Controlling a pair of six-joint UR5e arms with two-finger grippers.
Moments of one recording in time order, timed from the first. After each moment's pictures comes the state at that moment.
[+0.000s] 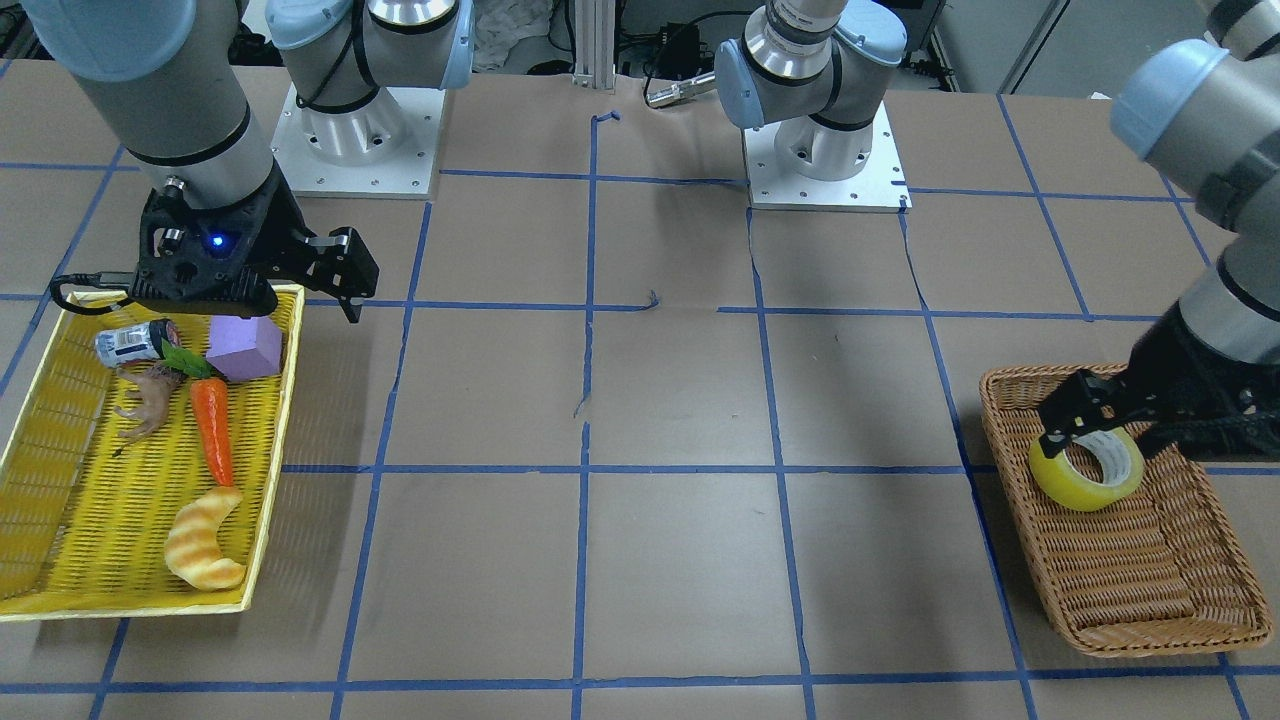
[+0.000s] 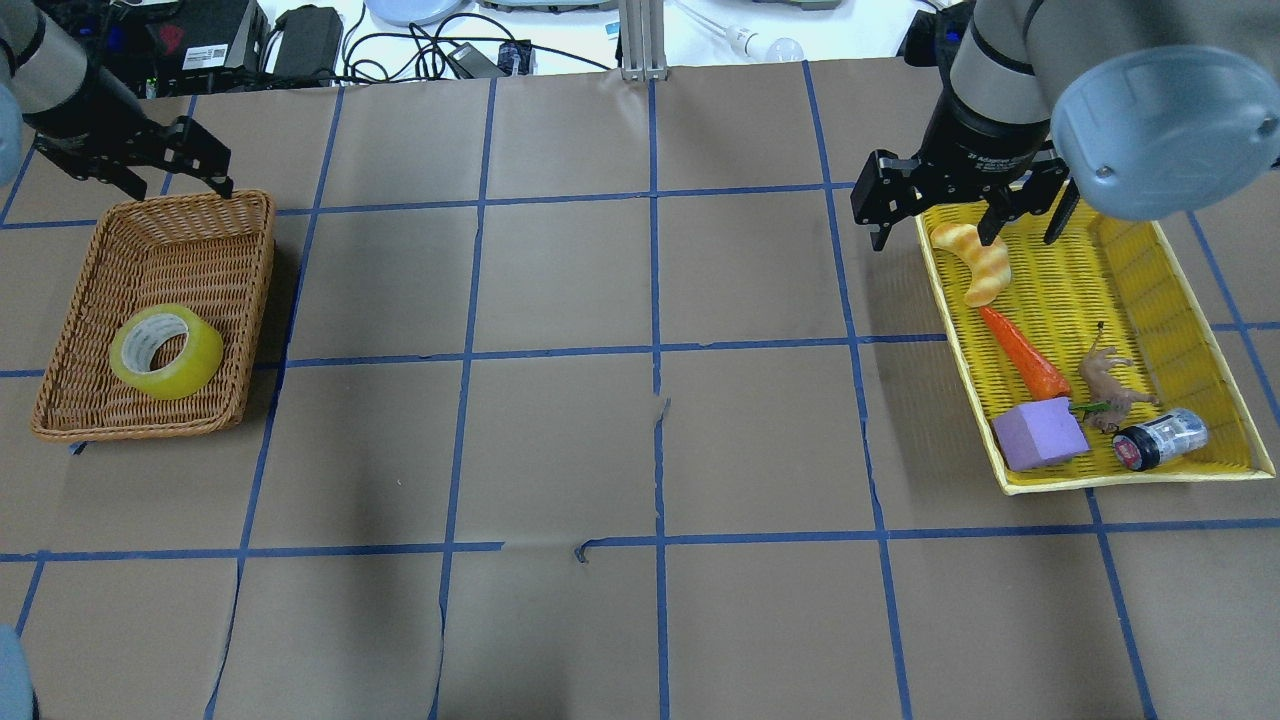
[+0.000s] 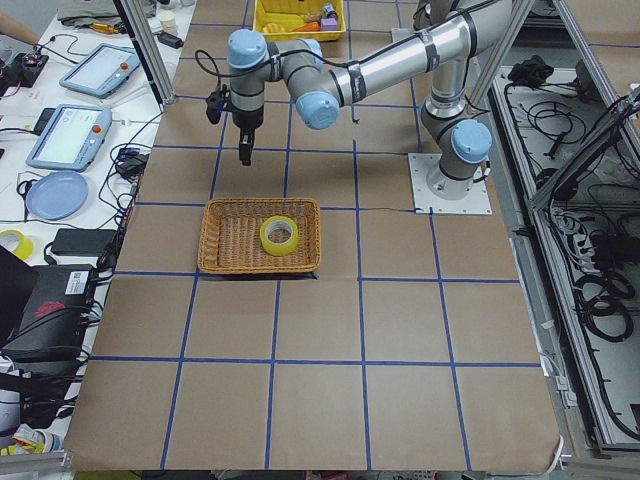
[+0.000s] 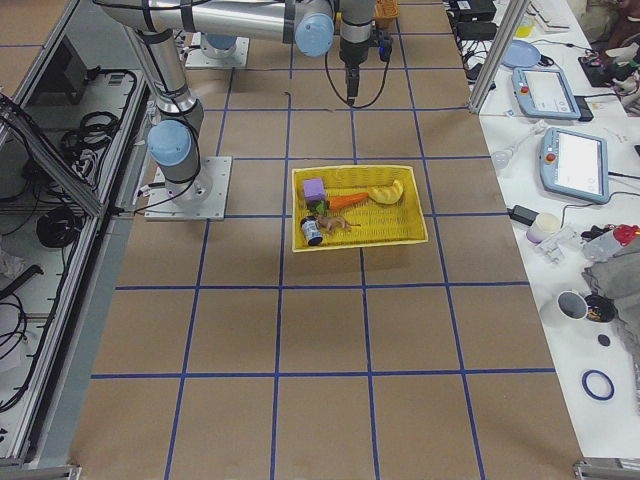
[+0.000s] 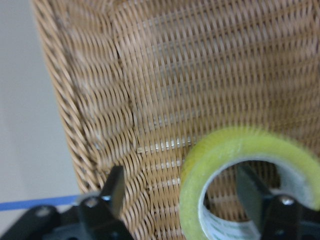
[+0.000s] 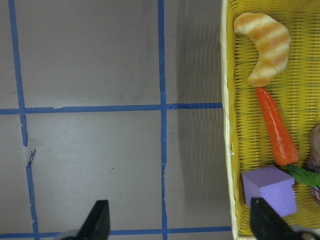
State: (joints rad) left arm -1.27 -1.79 -1.53 -1.28 1.54 0.26; right arm 1.57 -1.51 1.63 -1.70 -1.59 0.01
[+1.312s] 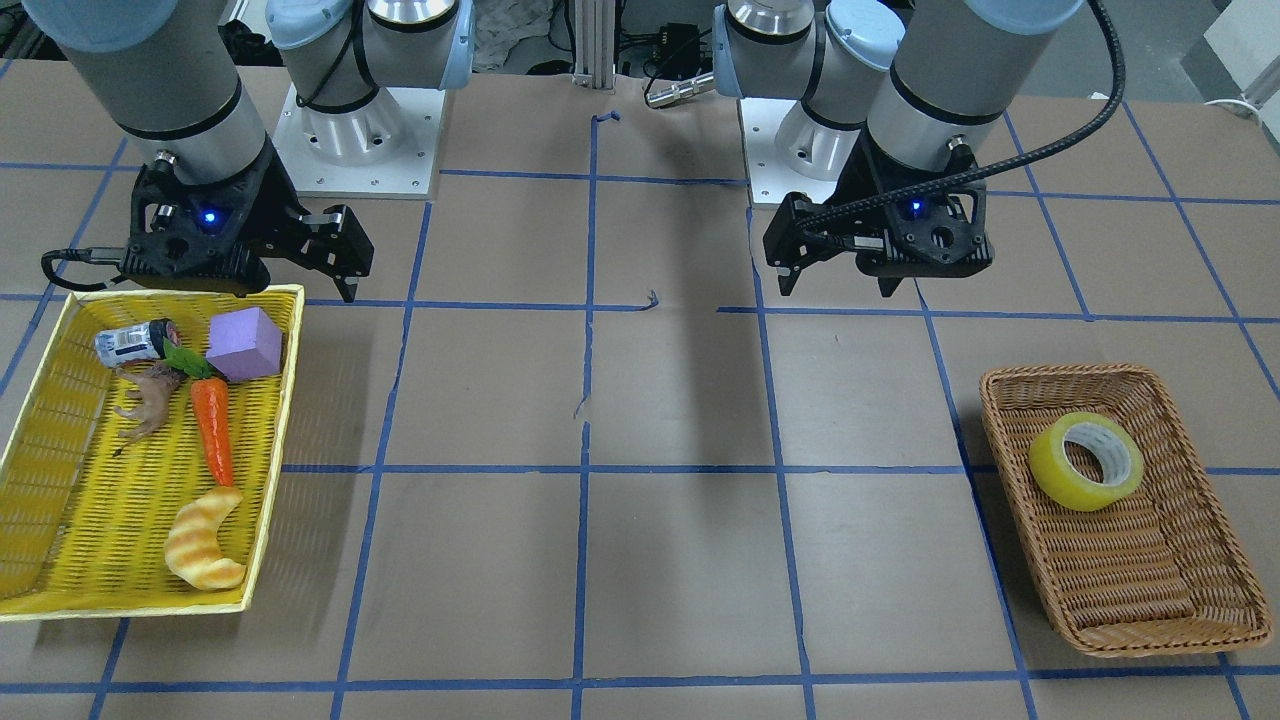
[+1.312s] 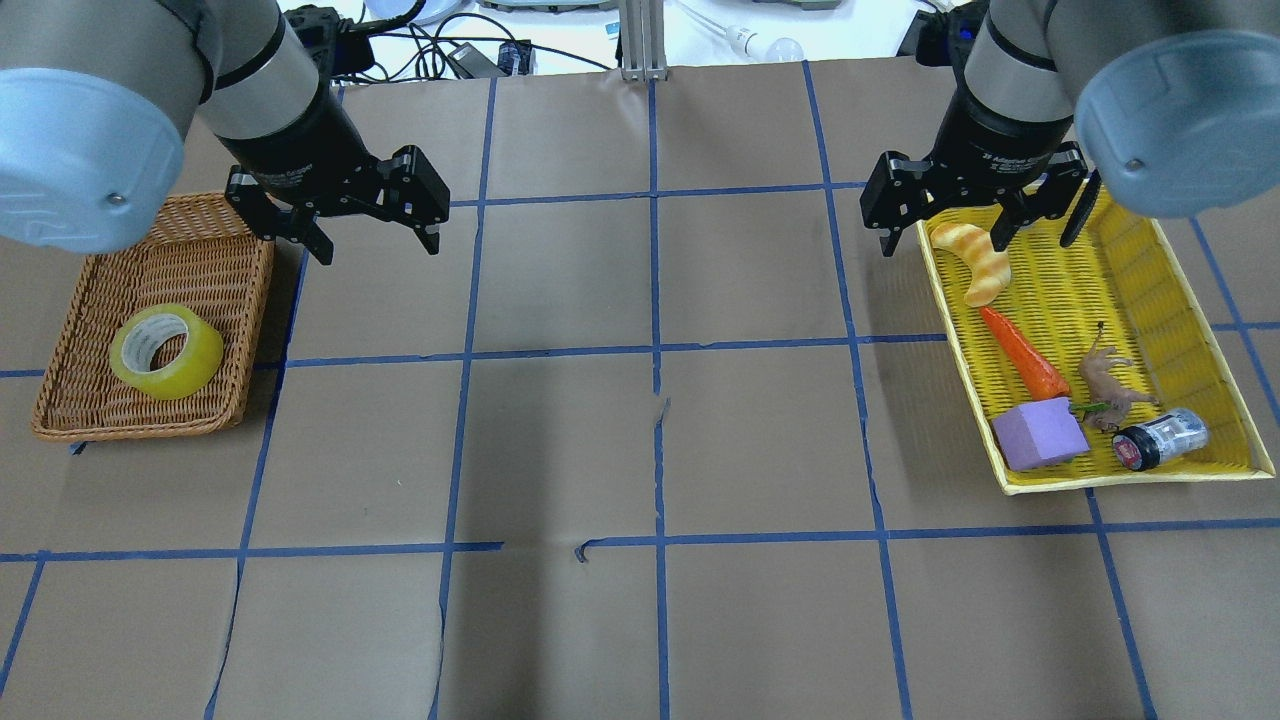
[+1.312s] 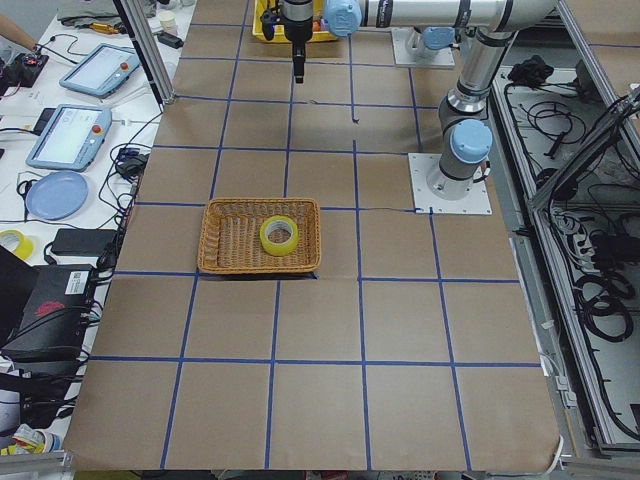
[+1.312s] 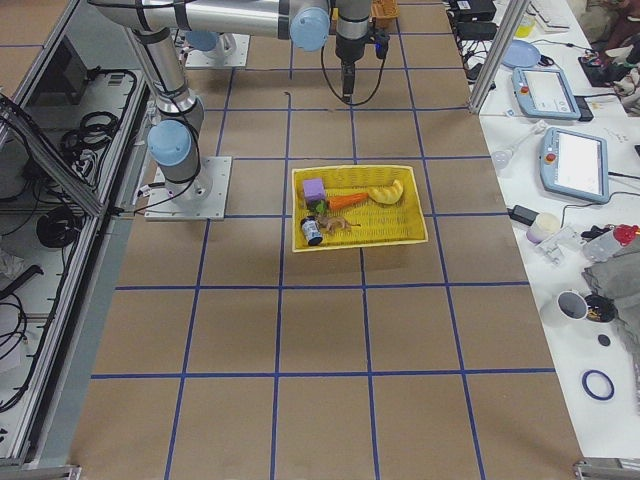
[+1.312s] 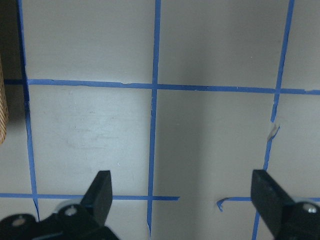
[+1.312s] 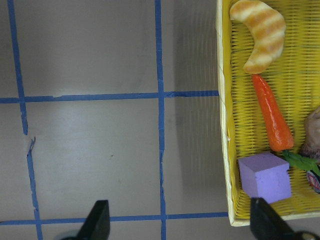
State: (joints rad) left arm -1.60 -1.60 -1.59 -1.51 1.54 -0.07; right arm 1.56 -1.54 1.63 -1.64 -1.59 0.01
